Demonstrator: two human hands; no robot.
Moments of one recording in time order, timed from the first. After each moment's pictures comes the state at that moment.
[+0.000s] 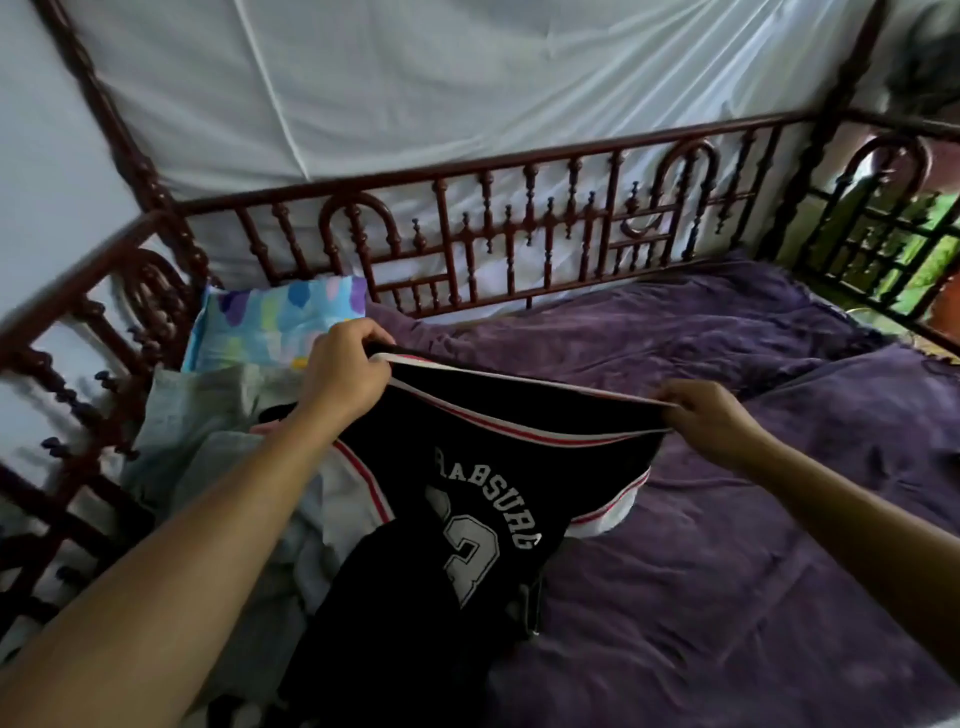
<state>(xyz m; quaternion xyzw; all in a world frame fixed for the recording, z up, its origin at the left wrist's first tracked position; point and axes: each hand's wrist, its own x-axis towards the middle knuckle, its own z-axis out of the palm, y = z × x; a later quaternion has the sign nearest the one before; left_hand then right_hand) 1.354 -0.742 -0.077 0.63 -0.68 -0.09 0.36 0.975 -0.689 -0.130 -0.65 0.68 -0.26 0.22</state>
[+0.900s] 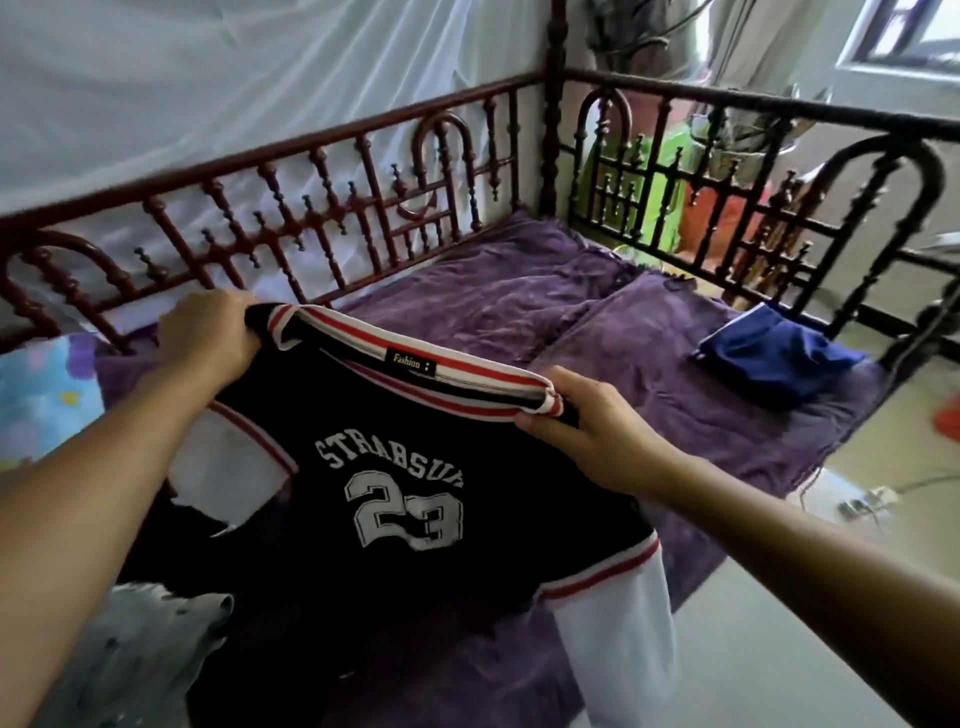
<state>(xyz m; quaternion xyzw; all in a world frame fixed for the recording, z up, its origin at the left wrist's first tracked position) 1.072 -0.805 -0.060 0.59 -0.79 0.08 0.17 0.769 -0.572 -0.118 -0.68 0.60 -0.38 0.18</state>
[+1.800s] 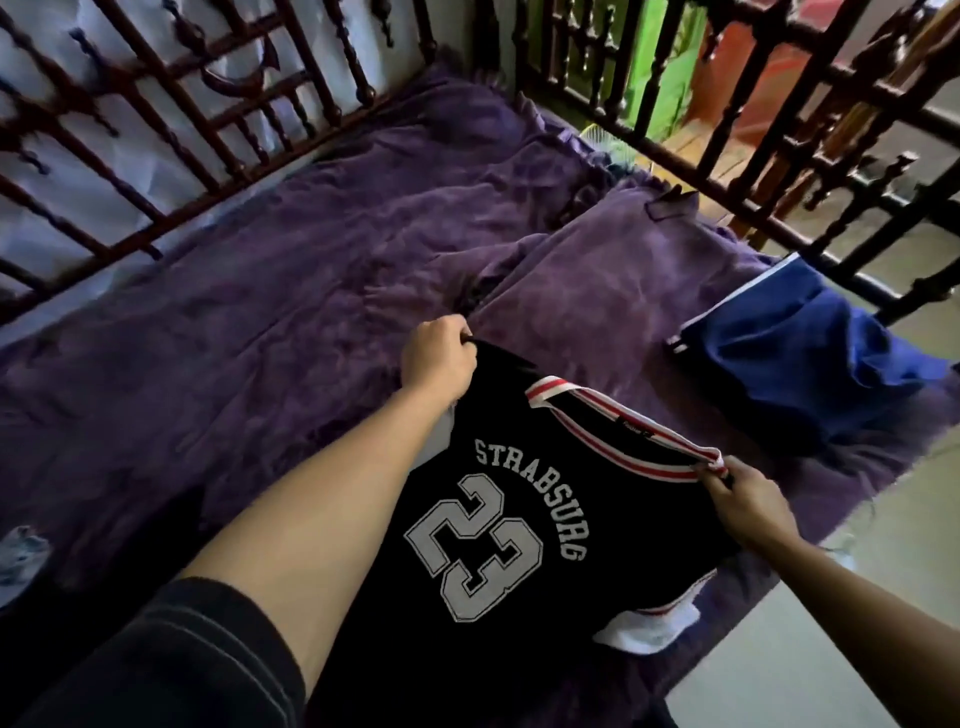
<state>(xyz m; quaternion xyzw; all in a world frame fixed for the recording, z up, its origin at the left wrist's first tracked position) 0.524 -0.946 -0.323 0.56 -0.79 -0.22 0.07 0.292 -0.664 -0.429 -0.26 0.92 -0.14 0.27</state>
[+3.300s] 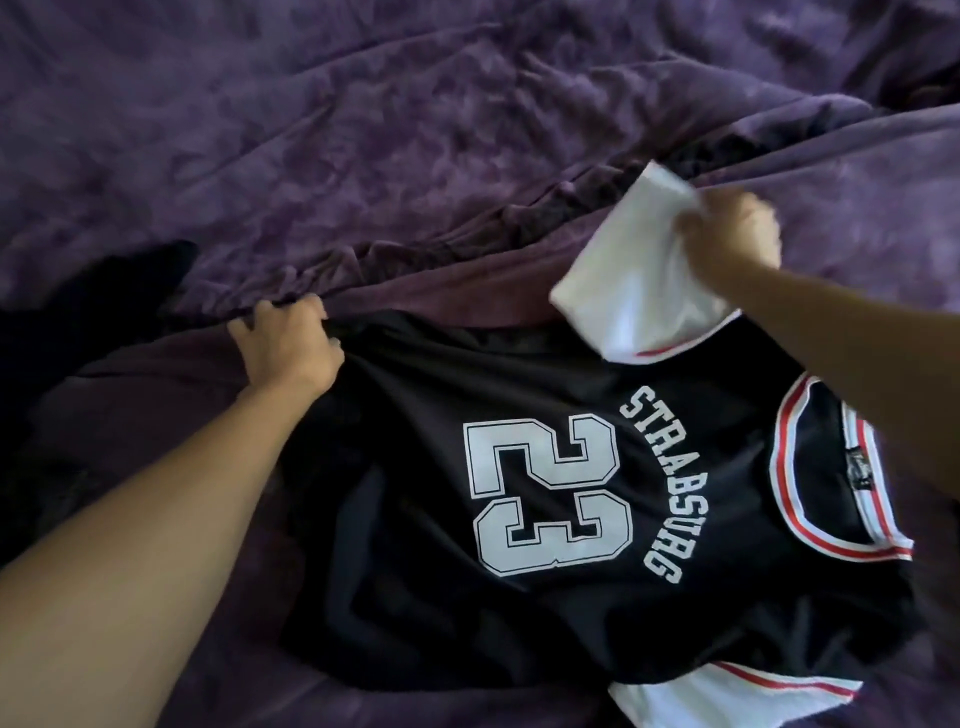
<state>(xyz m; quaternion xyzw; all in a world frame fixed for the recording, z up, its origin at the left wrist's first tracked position) 0.779 -0.966 -0.550 0.80 -0.57 -0.11 -0.13 0.380 -1.051 -0.545 -0.56 0.81 -0.06 0.17</state>
